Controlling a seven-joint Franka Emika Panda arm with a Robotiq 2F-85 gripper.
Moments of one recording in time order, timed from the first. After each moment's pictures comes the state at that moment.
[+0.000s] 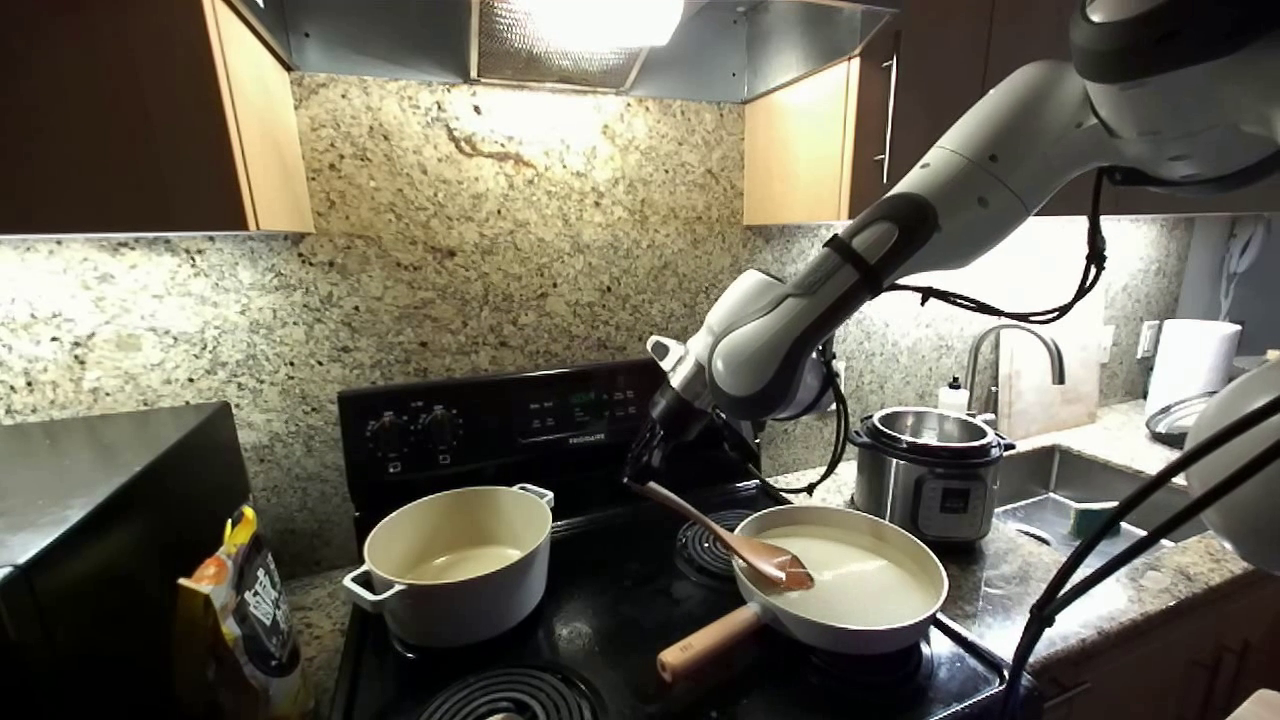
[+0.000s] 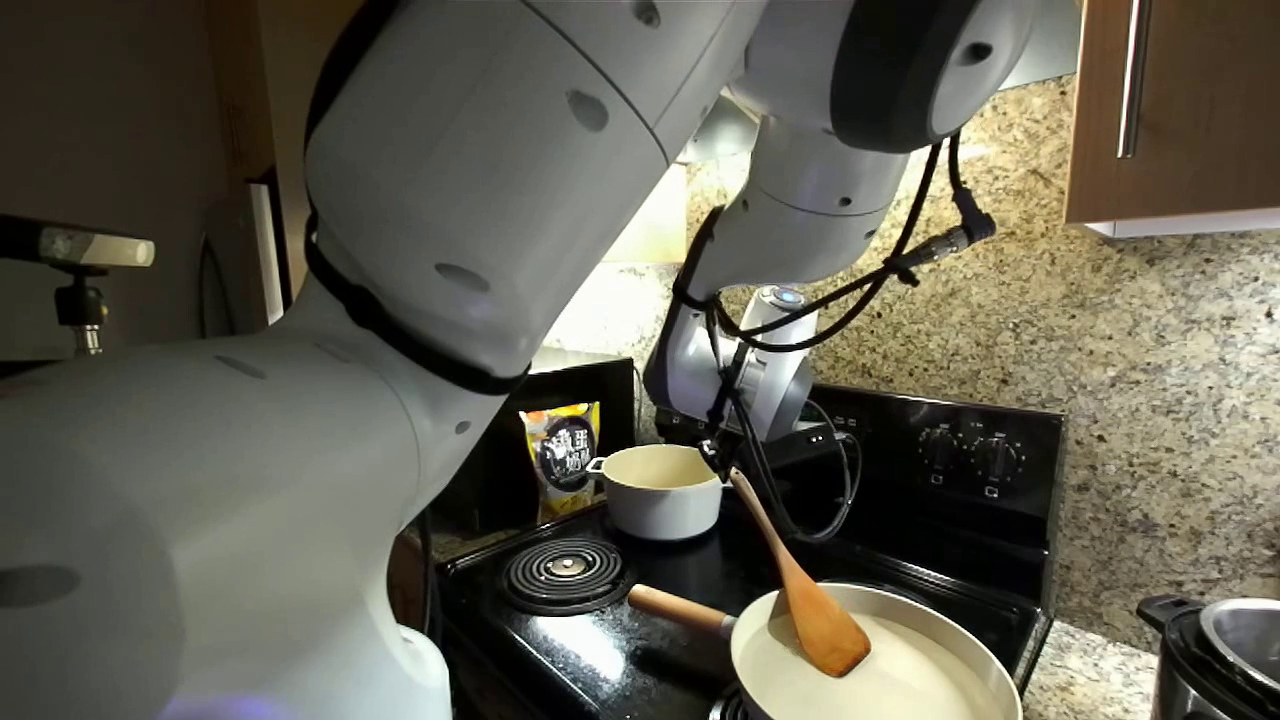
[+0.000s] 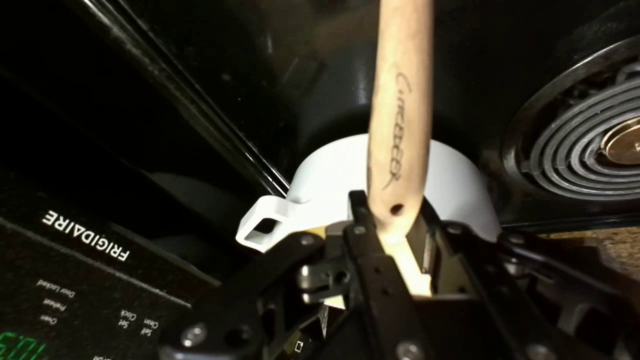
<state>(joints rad) -0.86 0.67 0.97 -2.26 -0.45 3.07 -0.74</state>
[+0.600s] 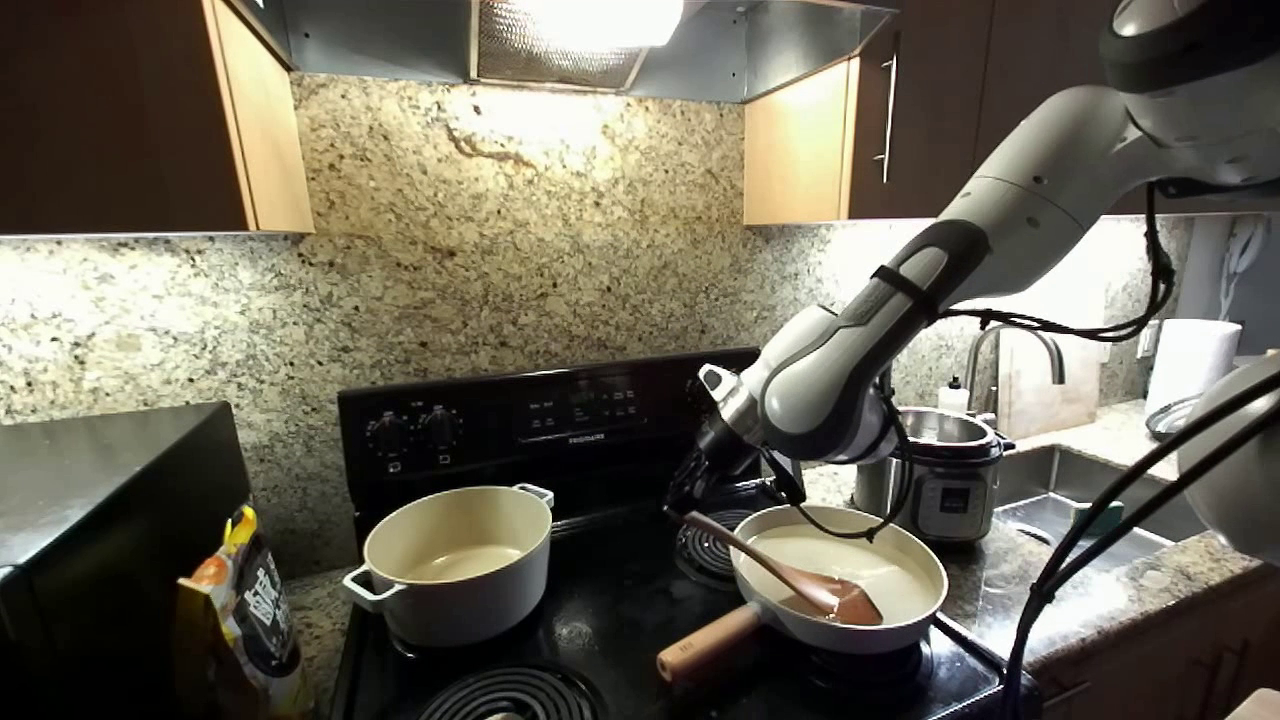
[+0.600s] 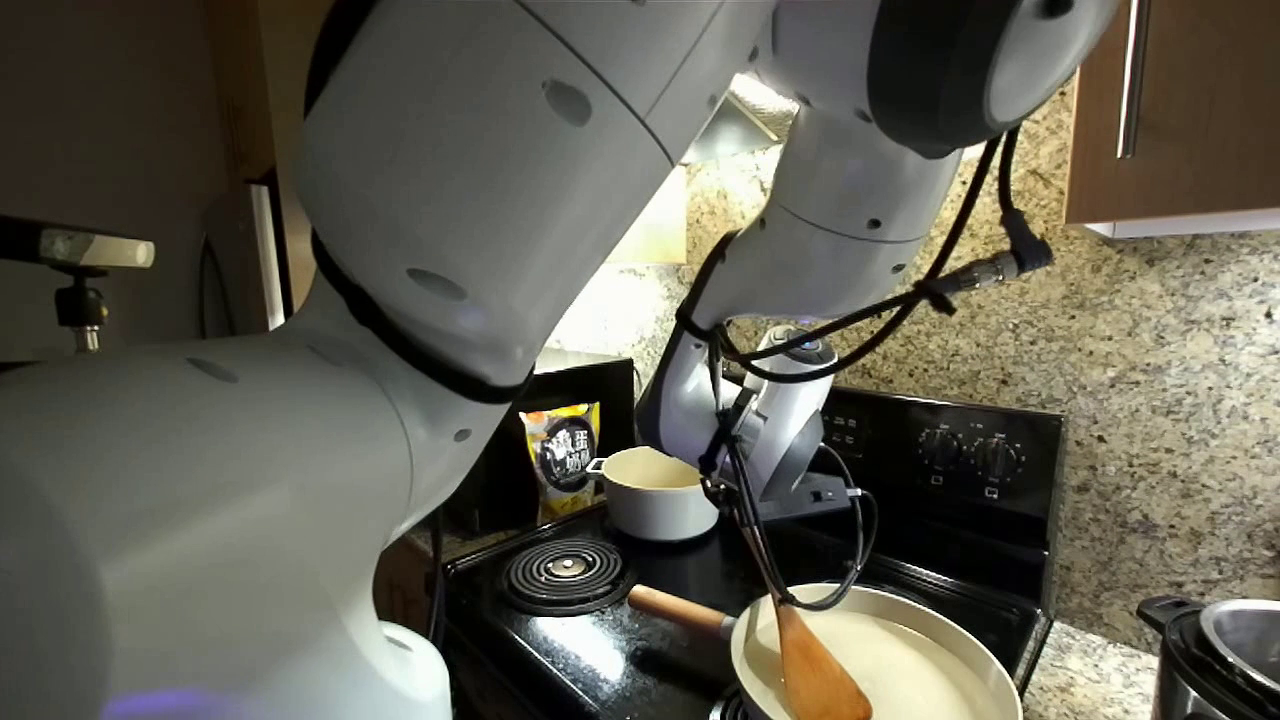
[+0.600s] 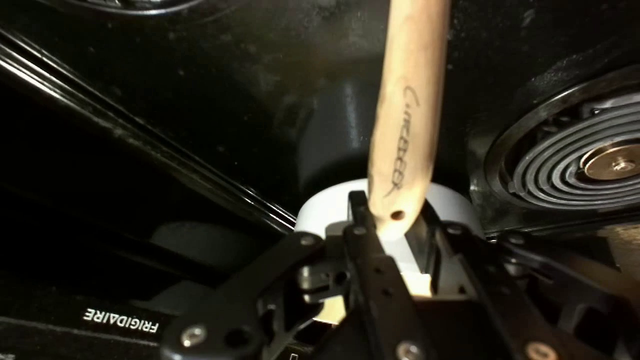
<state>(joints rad) -0.98 0.70 0.96 -2.43 -0.44 3.24 -0.73</state>
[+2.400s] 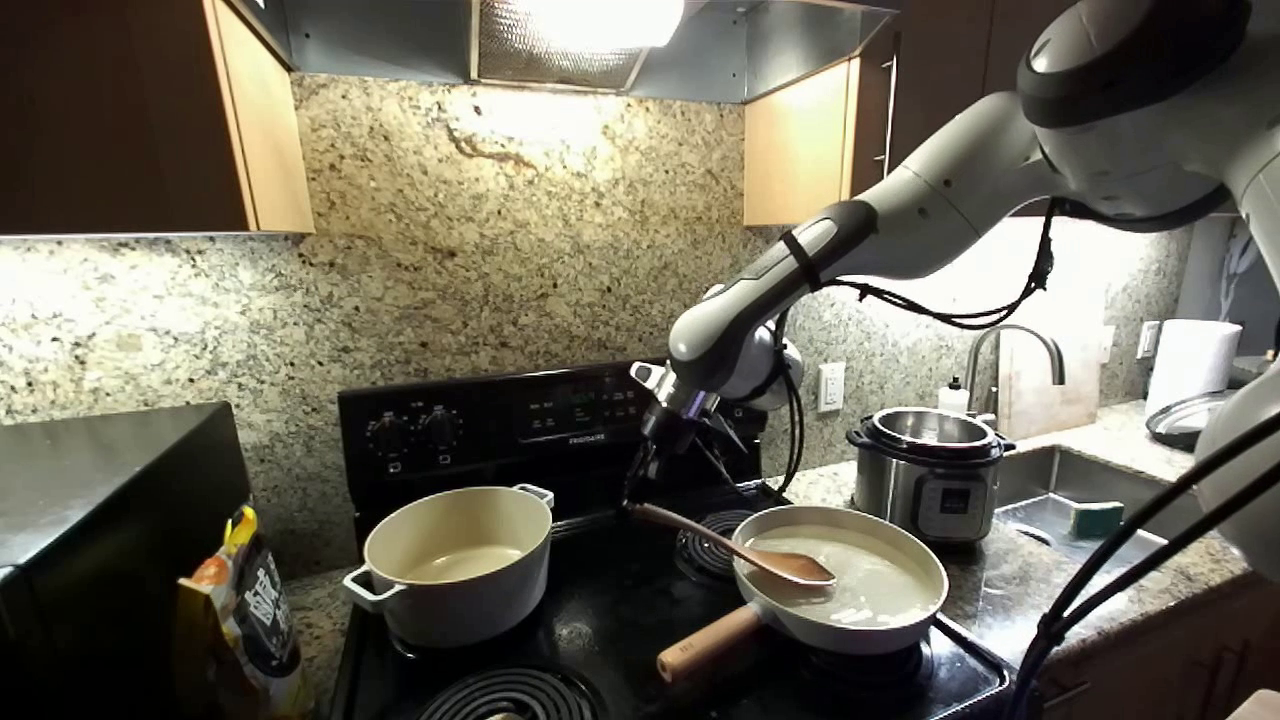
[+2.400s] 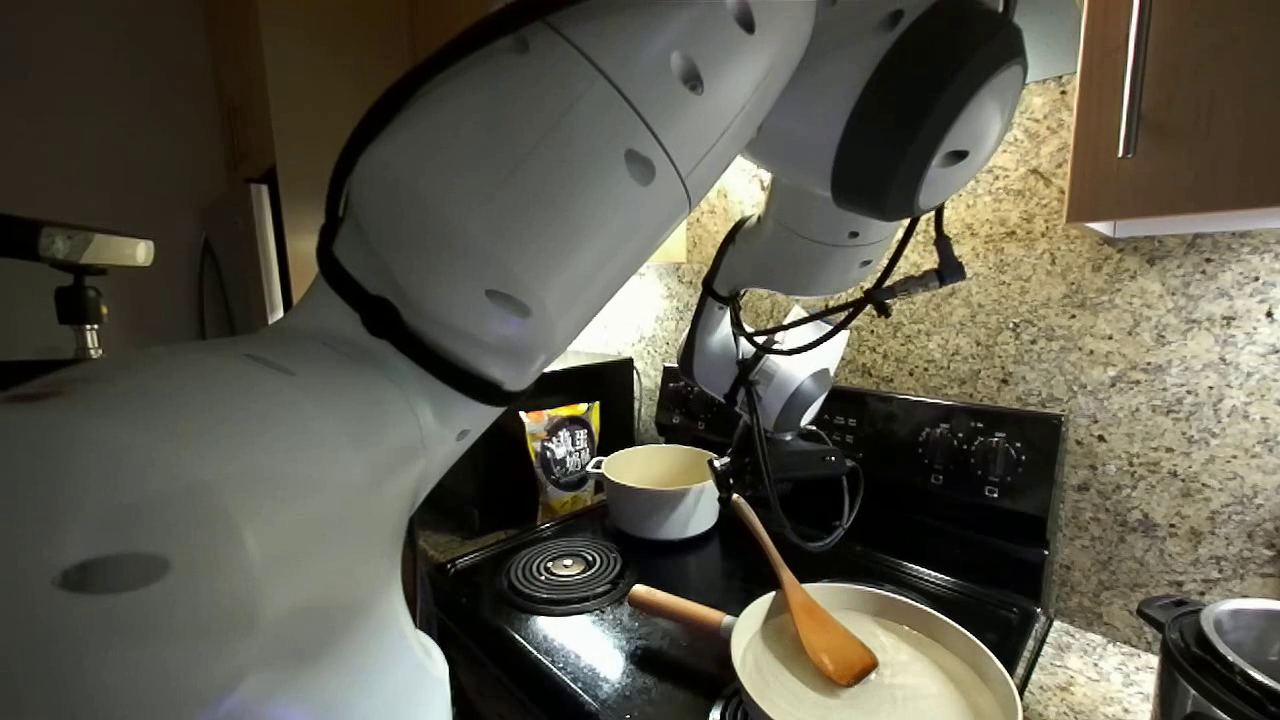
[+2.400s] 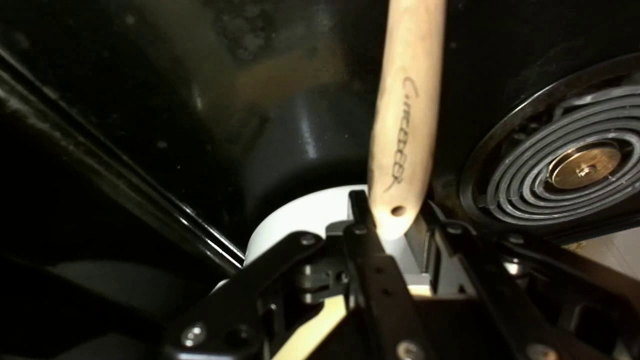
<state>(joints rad) -0.73 0.77 0.90 -2.04 -0.19 2.73 -0.96</state>
